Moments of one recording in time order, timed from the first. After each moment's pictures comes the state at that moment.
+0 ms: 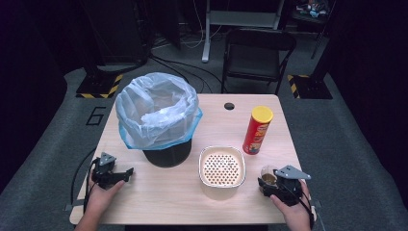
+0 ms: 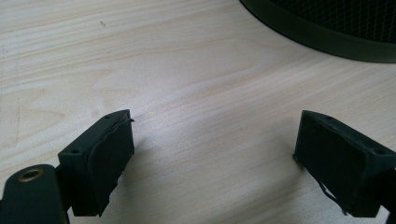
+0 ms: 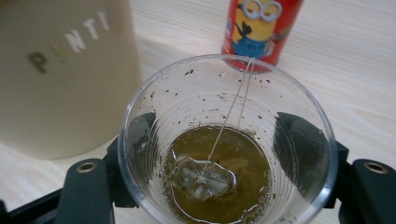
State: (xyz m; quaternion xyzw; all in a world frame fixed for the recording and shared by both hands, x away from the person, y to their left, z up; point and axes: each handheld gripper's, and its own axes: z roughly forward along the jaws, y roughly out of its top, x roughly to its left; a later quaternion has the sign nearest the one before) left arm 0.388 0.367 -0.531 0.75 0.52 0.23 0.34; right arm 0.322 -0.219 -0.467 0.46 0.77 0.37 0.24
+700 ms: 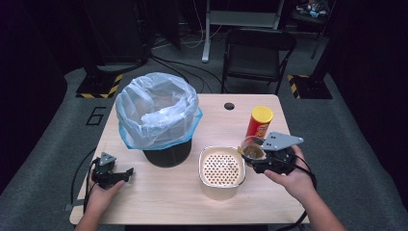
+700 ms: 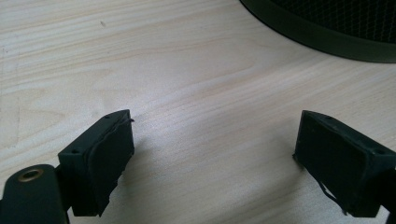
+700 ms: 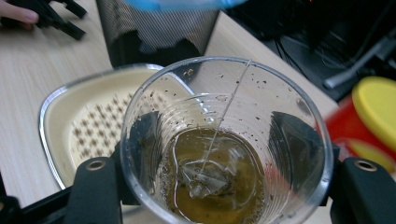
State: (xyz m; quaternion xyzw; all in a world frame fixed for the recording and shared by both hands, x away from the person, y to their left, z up) left arm 0.388 0.367 -0.531 0.75 0.52 0.23 0.34; right arm 0.357 -0.168 -0.339 0.23 0.85 0.41 0.24
